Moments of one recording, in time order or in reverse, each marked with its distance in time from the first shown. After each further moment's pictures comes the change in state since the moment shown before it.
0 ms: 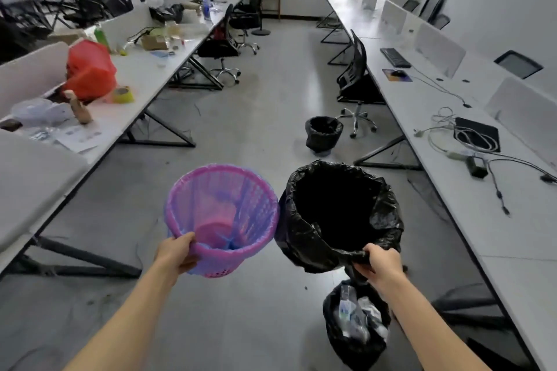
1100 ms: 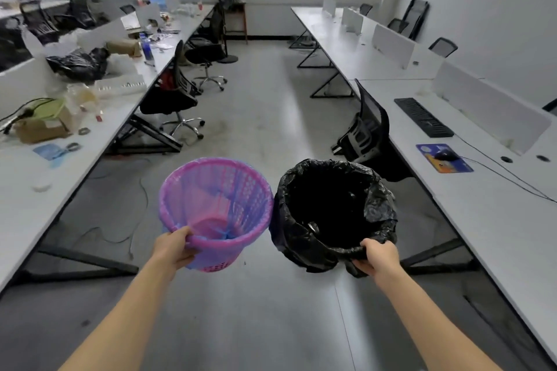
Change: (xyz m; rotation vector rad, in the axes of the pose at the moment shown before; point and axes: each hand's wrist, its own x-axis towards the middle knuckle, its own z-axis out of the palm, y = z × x) left_hand 0.649 0.662 0.448 -0.024 -0.125 0.063; right_hand 0.627 -0.557 0.526 0.037 0.091 -0.025
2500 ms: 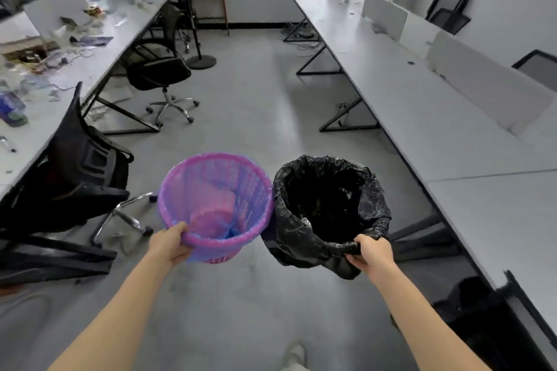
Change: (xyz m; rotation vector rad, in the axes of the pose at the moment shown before) left_hand 0.929 0.642 0.592 0.072 0.022 -0.081; right_hand 0.839 -0.641 0.668 -0.015 0.029 0.113
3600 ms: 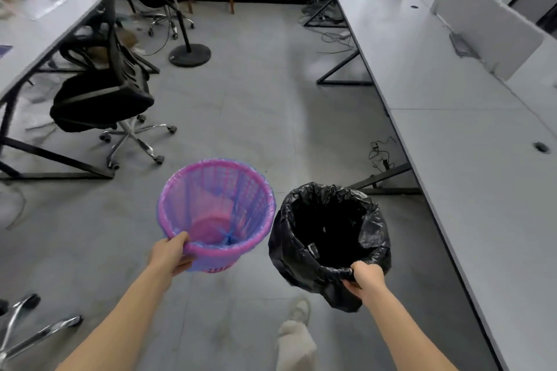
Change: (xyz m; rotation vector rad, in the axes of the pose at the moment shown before) left_hand 0.592 0.480 0.477 0.035 0.061 -0.129; right_hand 0.635 -0.492 0.441 -0.159 0.021 0.227
